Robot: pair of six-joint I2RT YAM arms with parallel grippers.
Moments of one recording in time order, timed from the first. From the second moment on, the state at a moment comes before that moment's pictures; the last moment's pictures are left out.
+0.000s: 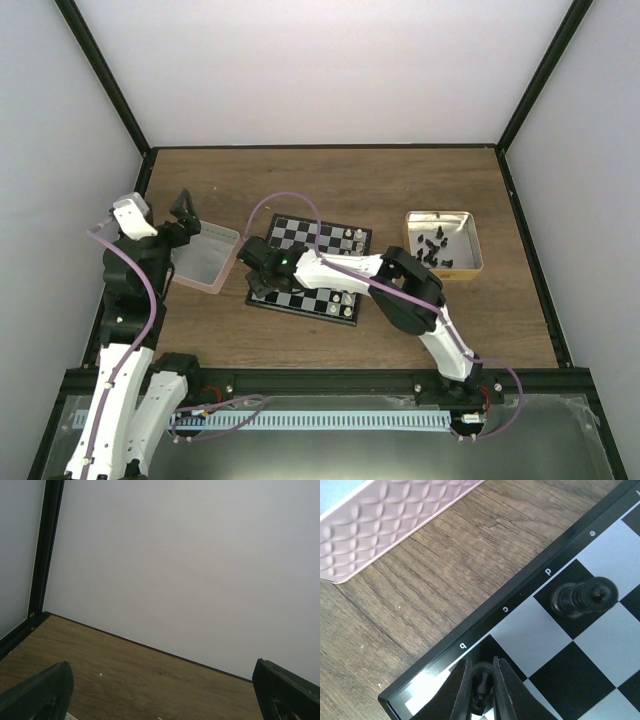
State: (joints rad) left arm -0.09 0.59 0.71 -0.10 -0.10 -0.40; right arm 1.10 2.15 1.61 -0.47 0.13 0.42
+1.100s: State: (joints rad) left arm -0.09 0.56 0.71 -0.10 -0.09 -0.40; right arm 0.72 1.36 1.05 -0.48 0.37 0.63
